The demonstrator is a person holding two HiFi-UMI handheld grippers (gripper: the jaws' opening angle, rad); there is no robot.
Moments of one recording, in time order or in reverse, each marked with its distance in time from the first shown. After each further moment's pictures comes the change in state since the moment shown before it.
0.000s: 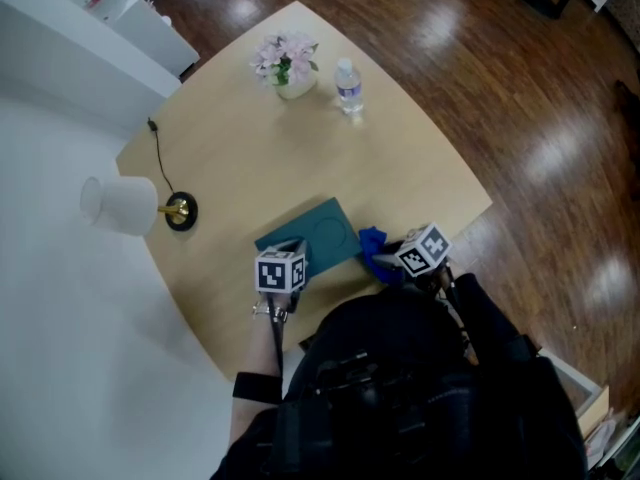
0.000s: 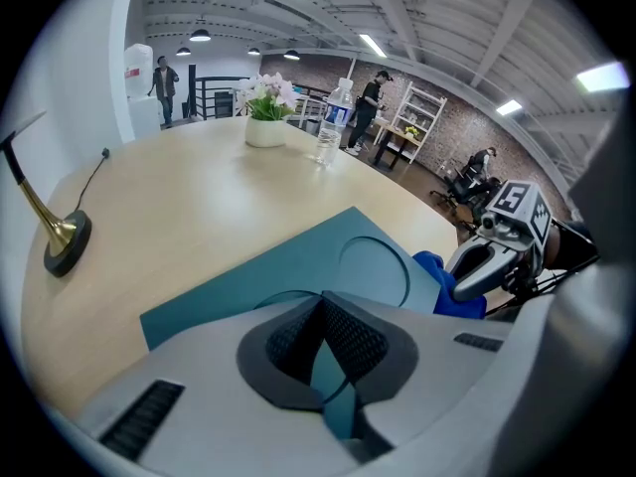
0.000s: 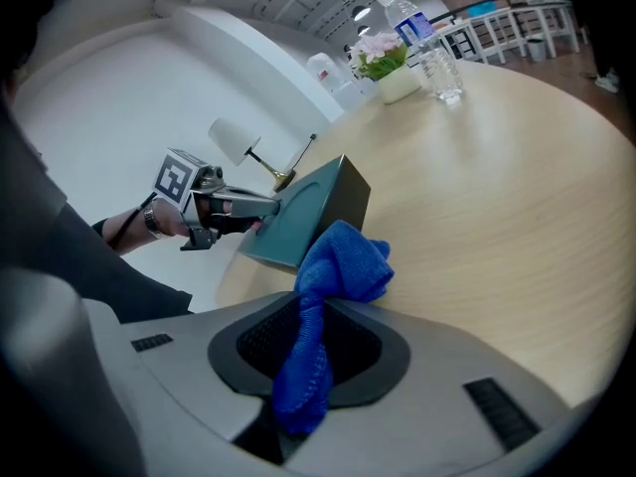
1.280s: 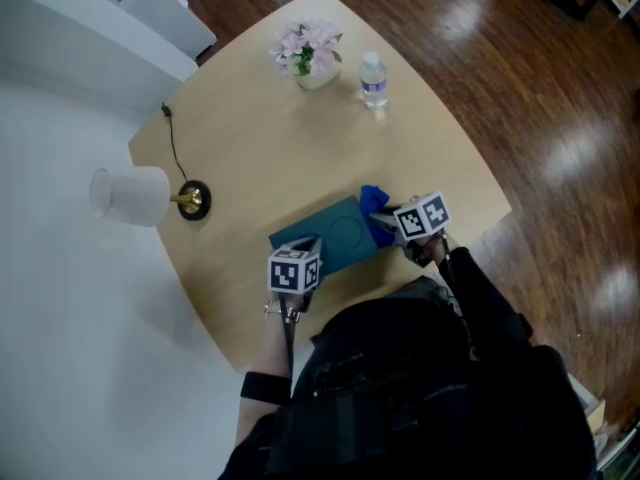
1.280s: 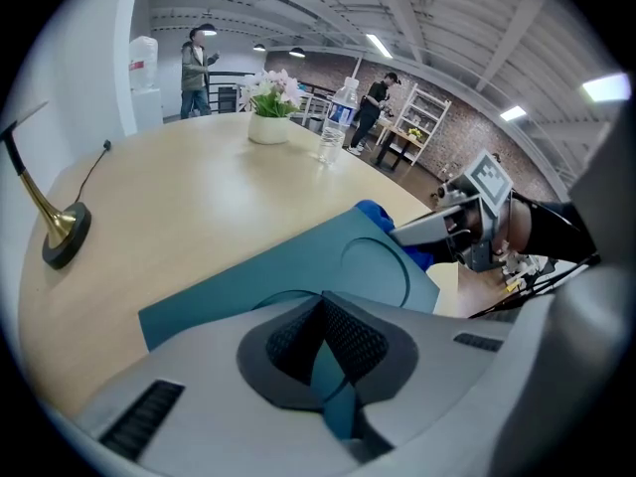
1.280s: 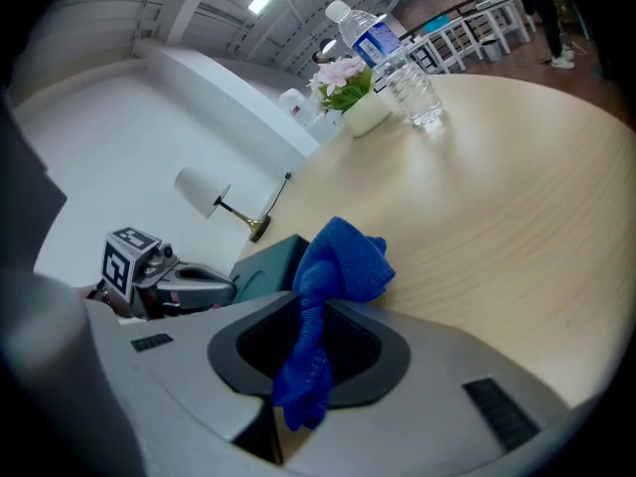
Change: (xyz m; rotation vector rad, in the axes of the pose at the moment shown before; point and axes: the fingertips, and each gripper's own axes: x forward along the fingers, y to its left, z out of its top) left arm -0.001 -0.001 0.002 -0.032 0.011 -0.012; right arm 0.021 -0.046 0.103 0.153 -0.181 -0.027
